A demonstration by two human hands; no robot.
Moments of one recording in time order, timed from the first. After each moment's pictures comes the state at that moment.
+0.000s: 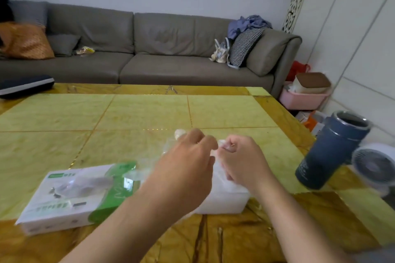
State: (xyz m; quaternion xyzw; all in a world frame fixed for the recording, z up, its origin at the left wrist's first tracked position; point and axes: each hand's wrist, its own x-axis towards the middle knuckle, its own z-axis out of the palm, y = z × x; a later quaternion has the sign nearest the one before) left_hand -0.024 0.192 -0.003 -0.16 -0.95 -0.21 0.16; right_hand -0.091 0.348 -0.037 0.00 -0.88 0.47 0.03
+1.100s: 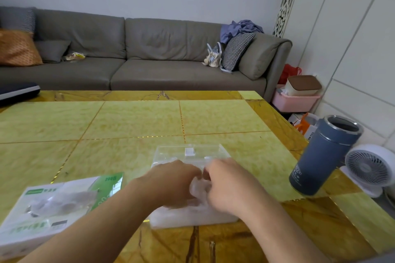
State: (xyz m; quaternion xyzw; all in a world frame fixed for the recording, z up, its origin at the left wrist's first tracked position) left_hand -0.092 0.186 -0.042 -0.20 -0.97 -0.03 -0.14; right_hand -0.070 0.342 -0.021 0.11 -0.98 0.13 -0.08
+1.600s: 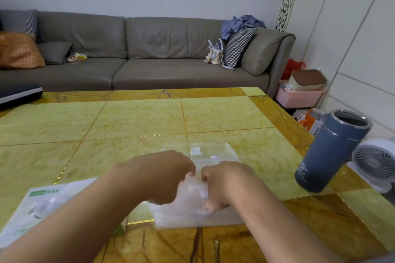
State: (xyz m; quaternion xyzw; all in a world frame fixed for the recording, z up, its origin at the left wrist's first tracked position) left_hand -0.079 0.169 0.000 -0.19 -0.96 -0.01 -0.18; right_hand -0.100 0.323 -0.020 0.12 -0.95 -0.08 -0.28
